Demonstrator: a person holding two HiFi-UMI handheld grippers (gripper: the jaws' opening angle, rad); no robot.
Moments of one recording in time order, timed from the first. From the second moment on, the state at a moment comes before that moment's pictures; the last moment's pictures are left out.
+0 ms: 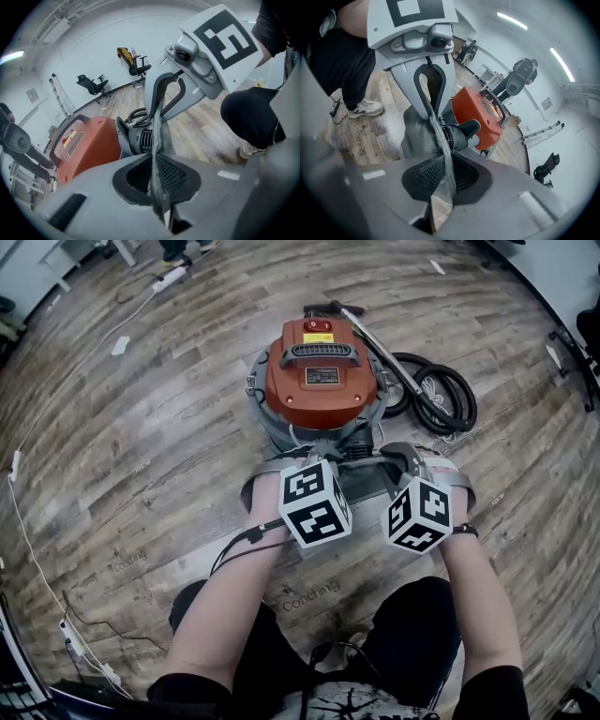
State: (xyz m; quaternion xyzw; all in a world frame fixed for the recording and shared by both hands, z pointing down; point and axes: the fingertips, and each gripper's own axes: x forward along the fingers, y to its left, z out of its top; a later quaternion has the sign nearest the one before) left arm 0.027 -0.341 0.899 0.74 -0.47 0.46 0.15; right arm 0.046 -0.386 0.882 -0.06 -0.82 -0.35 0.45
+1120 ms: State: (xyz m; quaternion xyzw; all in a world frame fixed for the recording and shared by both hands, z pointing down) left arm 0.026 -0.358 0.880 0.75 -0.50 0.42 0.14; right arm 0.052 -0.397 0.889 -0.02 -0.85 -0.29 0.44
